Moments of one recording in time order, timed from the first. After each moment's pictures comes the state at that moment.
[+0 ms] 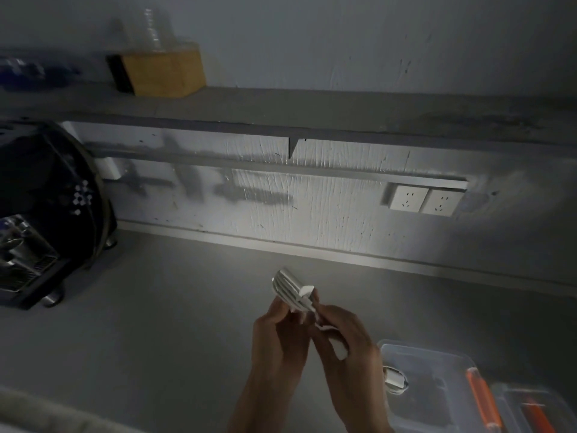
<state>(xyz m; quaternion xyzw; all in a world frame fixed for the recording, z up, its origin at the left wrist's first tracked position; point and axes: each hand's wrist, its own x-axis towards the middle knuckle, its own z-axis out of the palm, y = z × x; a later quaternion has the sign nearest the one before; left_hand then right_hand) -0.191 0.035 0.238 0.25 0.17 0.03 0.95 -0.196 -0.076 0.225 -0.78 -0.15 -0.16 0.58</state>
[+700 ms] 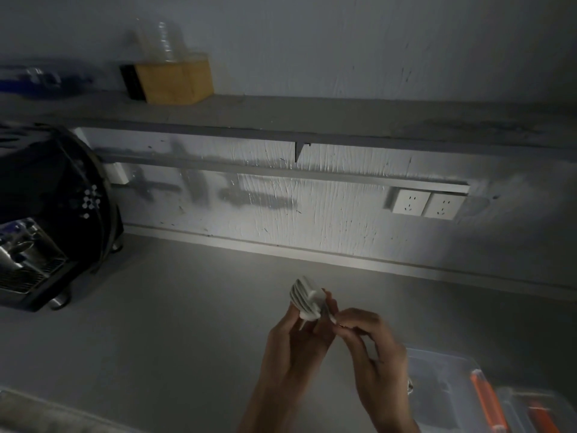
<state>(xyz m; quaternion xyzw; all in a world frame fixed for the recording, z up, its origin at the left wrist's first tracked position) -0.205 0.030 0.235 0.22 0.15 -0.04 0.96 -0.192 -0.099 0.222 -0.72 -0.22 -0.24 0.61</state>
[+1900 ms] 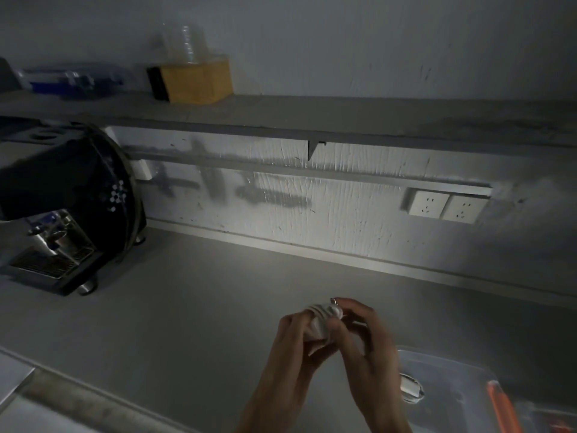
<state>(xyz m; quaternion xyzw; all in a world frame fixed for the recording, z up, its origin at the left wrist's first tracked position) -0.233 0.028 0.231 0.49 0.13 0.04 0.86 -0.204 -0.086 0.241 -0.72 -0.13 -0.08 0.67</state>
